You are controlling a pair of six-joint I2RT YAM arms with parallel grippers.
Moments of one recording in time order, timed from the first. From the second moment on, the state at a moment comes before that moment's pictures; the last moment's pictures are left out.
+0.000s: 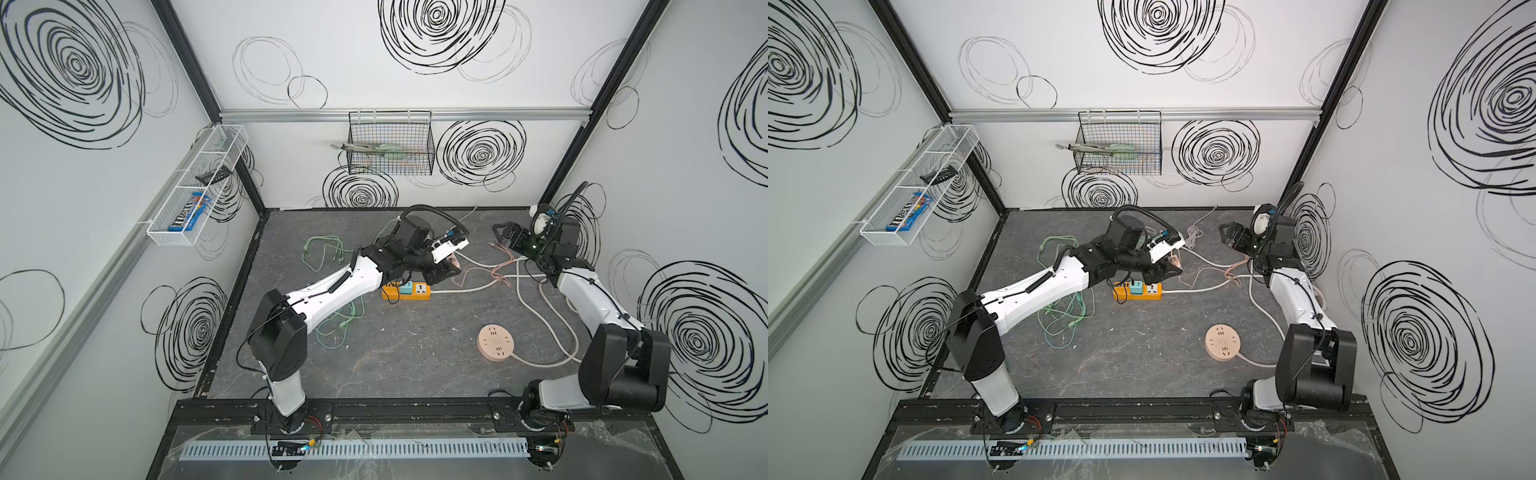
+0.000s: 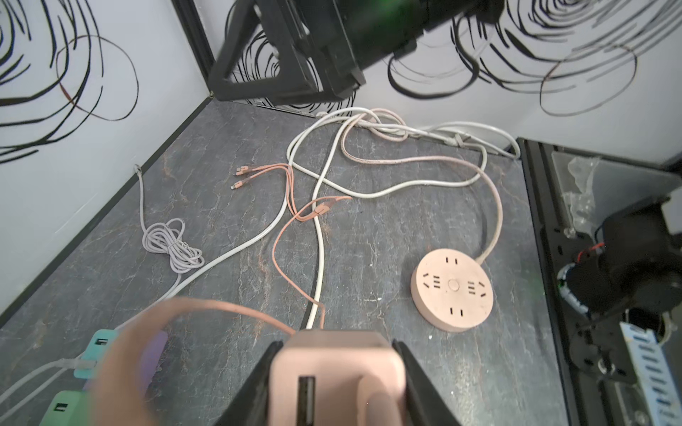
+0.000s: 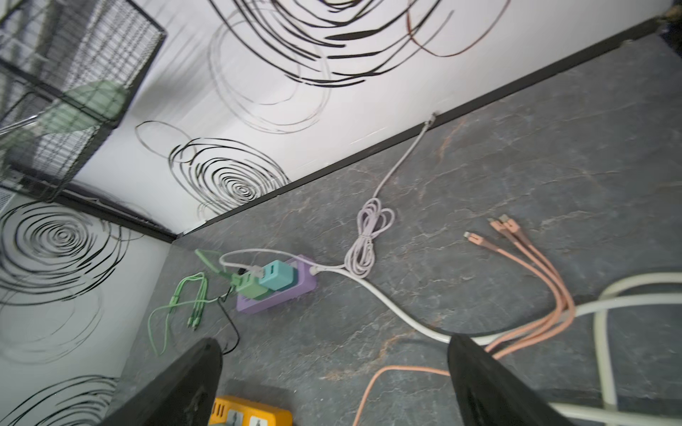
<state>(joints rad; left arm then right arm) -0.75 1.75 1.49 -0.32 0.46 0.31 -0.12 1.40 1.02 -0.07 -0.49 0.44</state>
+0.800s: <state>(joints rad) -0.70 1.71 1.43 -0.28 0.52 0.97 0.07 1.06 0.87 -0.17 -0.88 0.31</state>
